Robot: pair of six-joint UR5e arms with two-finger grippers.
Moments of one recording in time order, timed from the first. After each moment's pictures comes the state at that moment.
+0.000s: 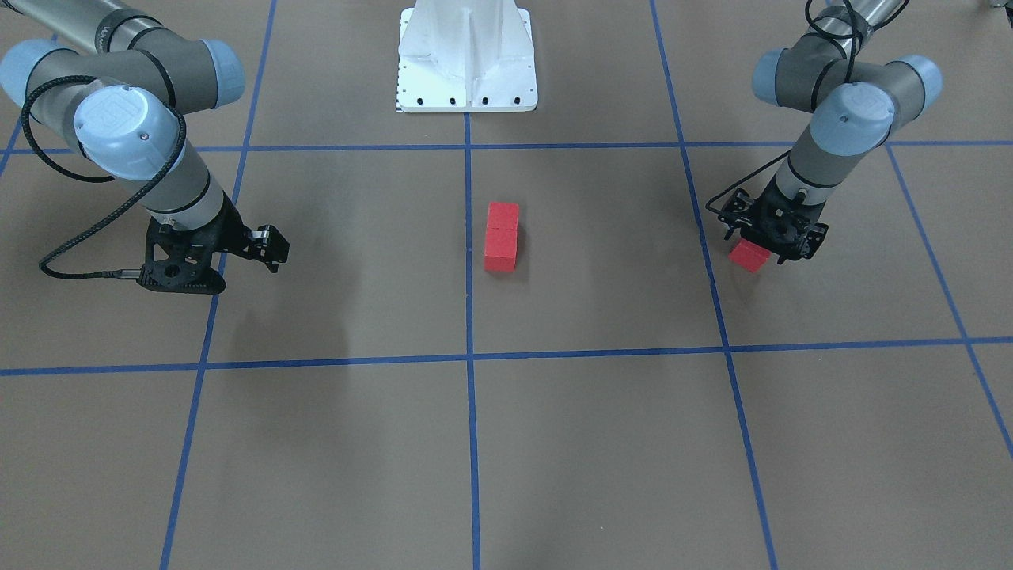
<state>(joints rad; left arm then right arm) -0.76 -1.66 -1.74 -1.93 -2.02 -0.38 0.79 -1.19 1.78 -1.64 2.10 0.98</state>
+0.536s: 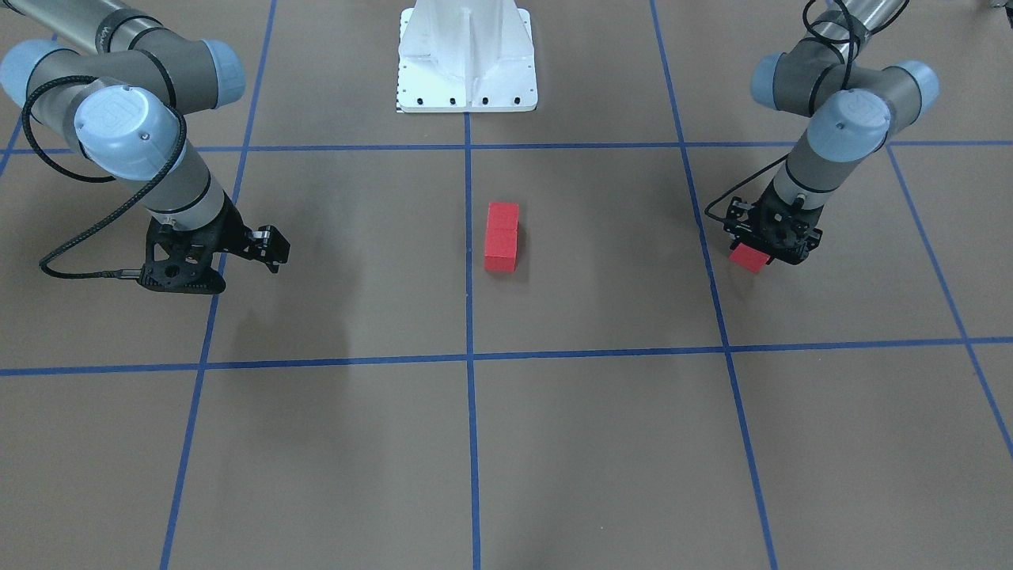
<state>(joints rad) -0.76 -1.67 -1.72 -1.93 -2.03 -0.47 0.79 -1.19 1.77 -1.64 2.10 0.98</state>
